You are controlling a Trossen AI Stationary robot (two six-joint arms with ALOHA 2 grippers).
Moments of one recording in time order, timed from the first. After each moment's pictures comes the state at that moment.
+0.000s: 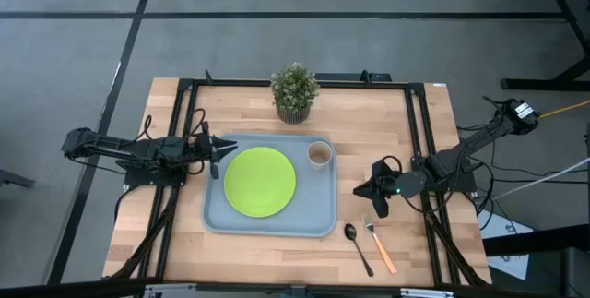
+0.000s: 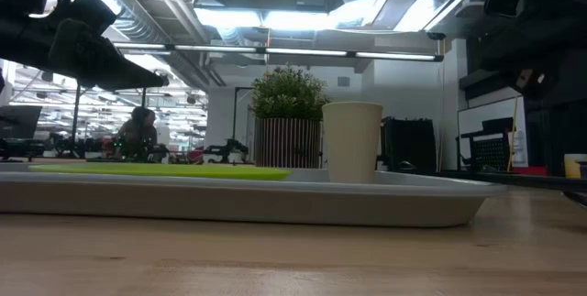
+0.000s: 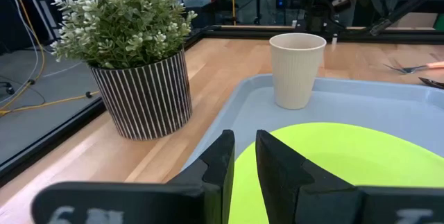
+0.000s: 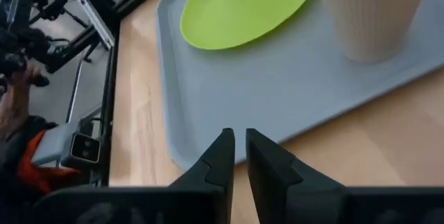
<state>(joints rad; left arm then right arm) -0.09 0.21 0.01 0.06 -0.44 -0.02 0.54 0.94 0.41 -0.04 0.39 0.89</state>
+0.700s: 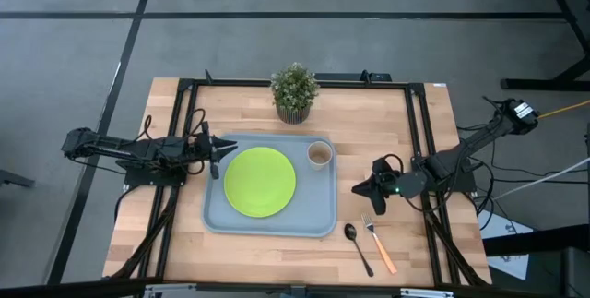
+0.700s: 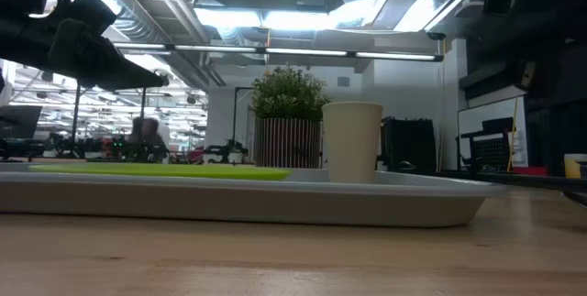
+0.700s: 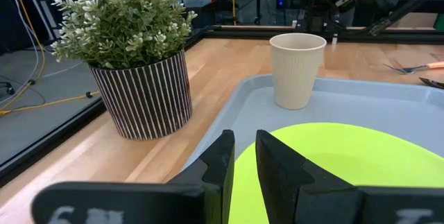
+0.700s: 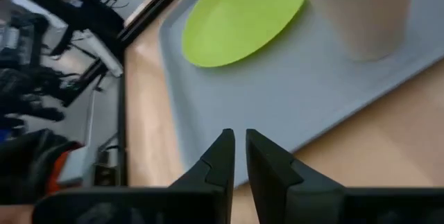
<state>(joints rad) -0.09 0.21 0.01 0.06 -0.44 -0.02 0.56 0.95 0.42 -0.01 0.44 1.02</state>
